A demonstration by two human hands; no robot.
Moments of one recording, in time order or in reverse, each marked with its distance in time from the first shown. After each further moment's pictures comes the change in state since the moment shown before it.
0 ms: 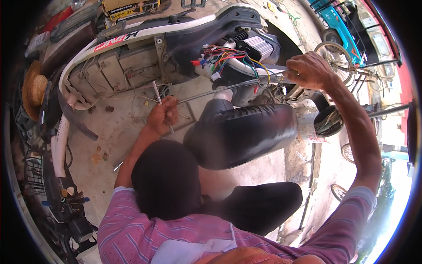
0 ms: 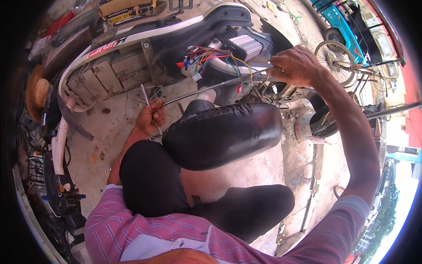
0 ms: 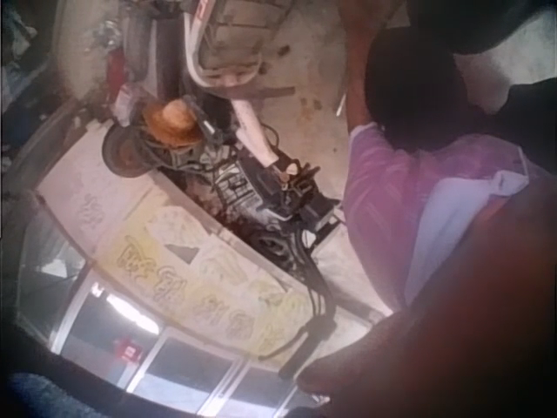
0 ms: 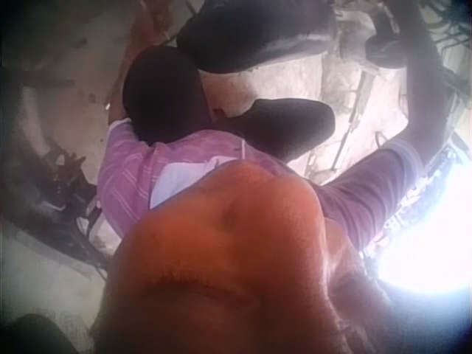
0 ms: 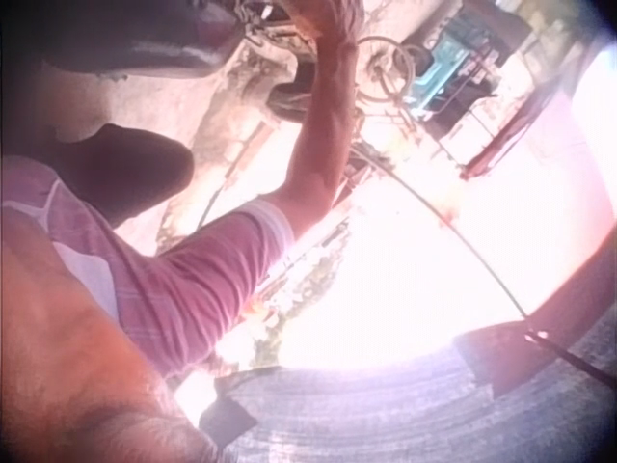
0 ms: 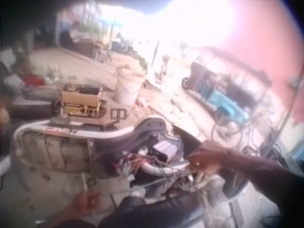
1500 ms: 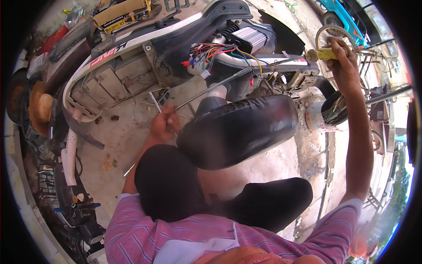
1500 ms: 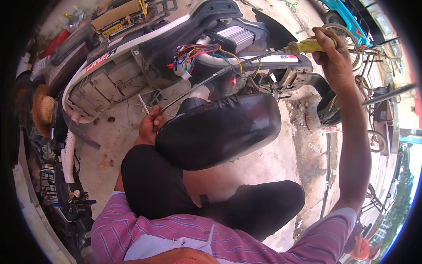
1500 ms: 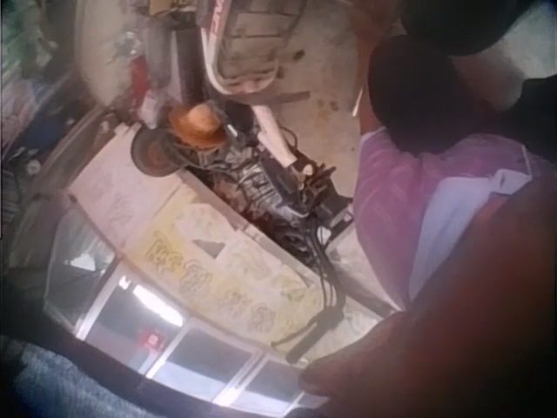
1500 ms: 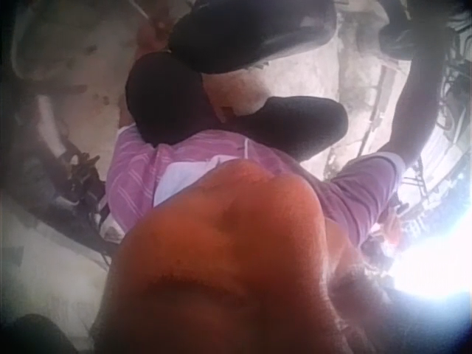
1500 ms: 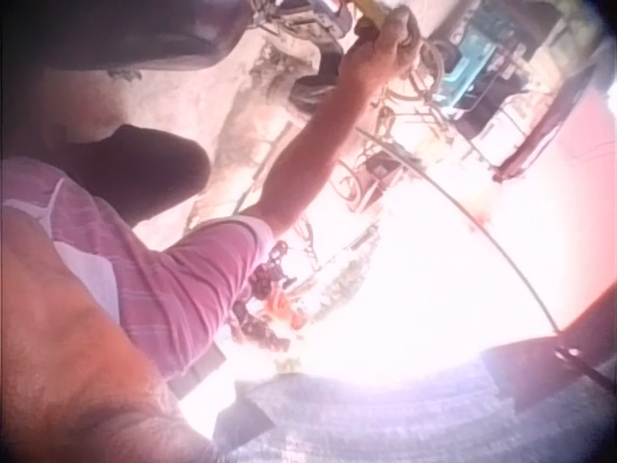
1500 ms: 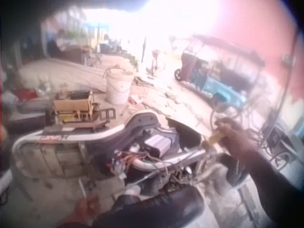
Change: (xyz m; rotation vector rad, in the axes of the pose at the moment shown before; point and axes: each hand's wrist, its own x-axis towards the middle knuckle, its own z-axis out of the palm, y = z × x) left_hand -0.008 -0.020 0.007 -0.083 0.096 0.038; right_hand -0.095 0.029 0.041 1.644 0.907 0.445
